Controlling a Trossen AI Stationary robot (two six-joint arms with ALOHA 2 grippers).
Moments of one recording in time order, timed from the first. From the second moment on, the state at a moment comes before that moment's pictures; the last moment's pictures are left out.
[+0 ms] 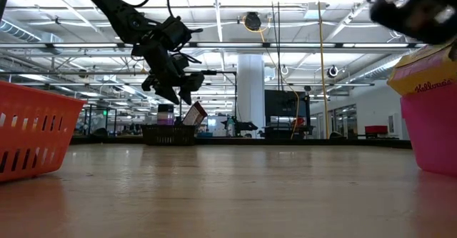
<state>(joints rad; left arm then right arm) 0.61 1.66 0.99 0.01 -0.45 -0.27 0.68 1.85 1.29 -0.32 -0.18 0.65</state>
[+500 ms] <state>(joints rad) 0.61 1.66 0.99 0.00 -0.45 -0.27 0.66 1.85 1.16 -0.23 -0.15 0.71</state>
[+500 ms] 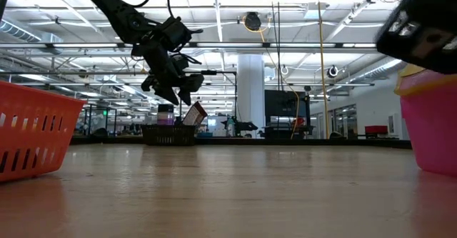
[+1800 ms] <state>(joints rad) 0.61 1.66 0.99 -0.01 -0.45 -0.24 0.54 1.73 1.15 -0.45 0.06 0.48</state>
